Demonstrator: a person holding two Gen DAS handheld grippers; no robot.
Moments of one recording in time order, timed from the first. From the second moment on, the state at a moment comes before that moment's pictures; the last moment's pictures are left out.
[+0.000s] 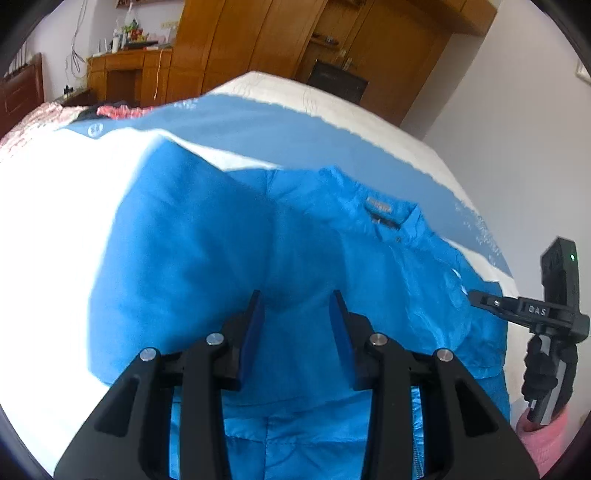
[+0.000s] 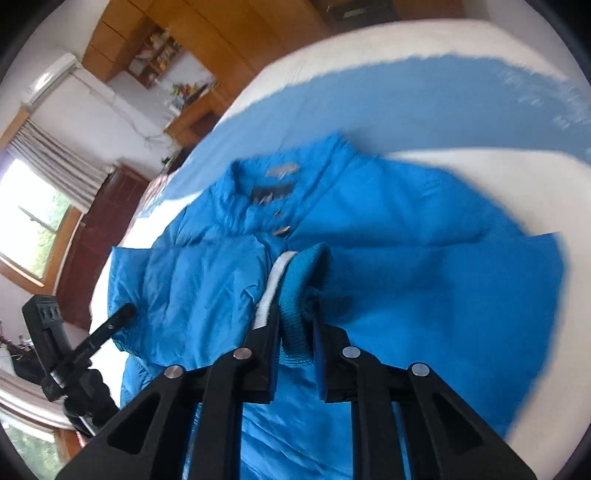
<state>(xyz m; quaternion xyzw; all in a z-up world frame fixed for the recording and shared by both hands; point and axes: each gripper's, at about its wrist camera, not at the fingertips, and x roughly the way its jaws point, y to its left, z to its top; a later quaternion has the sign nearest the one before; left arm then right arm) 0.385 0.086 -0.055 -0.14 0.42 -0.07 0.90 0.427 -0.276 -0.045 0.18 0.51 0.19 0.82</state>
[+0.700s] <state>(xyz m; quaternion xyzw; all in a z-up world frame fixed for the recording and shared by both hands) 0.407 0.096 -0.091 -0.12 0.46 -0.01 0.88 0.385 -0.344 -0.066 0.20 0.51 0.10 0.83</state>
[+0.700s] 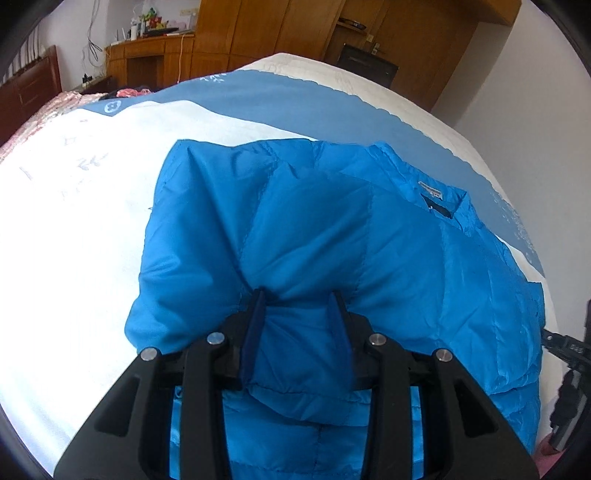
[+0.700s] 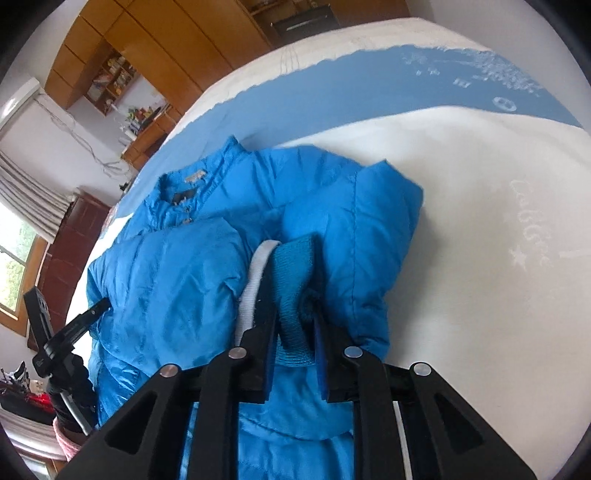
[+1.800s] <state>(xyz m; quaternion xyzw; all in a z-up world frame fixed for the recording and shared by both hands) 0.418 0.000 -0.061 0.00 0.43 -0.03 0.90 0.392 -0.245 -0.028 0.09 0.46 0.10 0.88</state>
